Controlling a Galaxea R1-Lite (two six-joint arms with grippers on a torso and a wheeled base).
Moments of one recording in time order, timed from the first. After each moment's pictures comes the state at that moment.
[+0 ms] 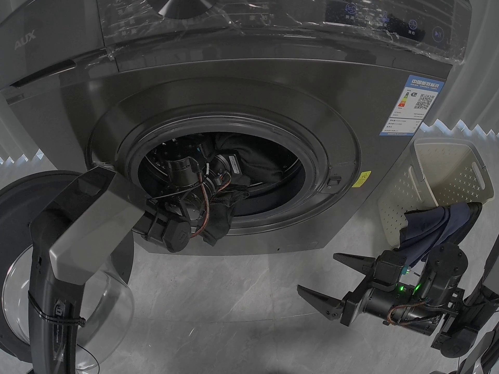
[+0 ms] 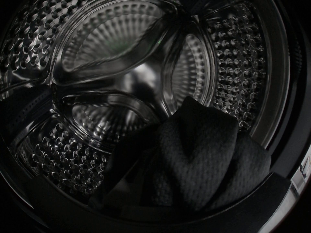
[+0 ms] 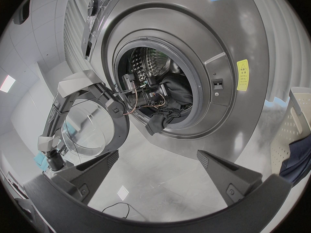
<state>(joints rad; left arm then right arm) -0.46 2.39 -1.46 -1.15 0.10 -0.16 0.73 1.84 -0.16 -1.54 0.04 0.11</state>
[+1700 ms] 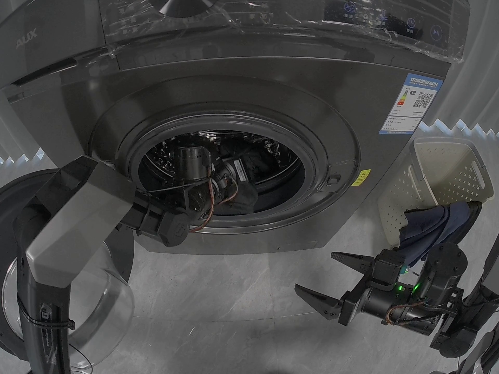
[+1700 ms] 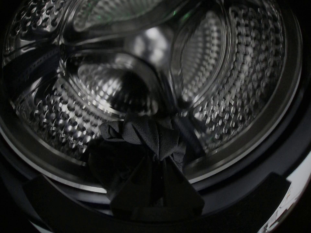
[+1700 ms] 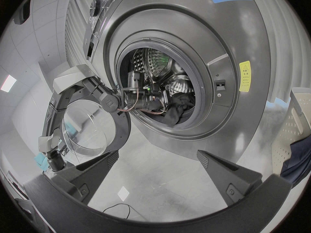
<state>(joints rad) -0.50 2.30 -1.43 -0.81 0.11 -0.38 0.74 1.84 -0.17 -1.54 0.04 0.11</state>
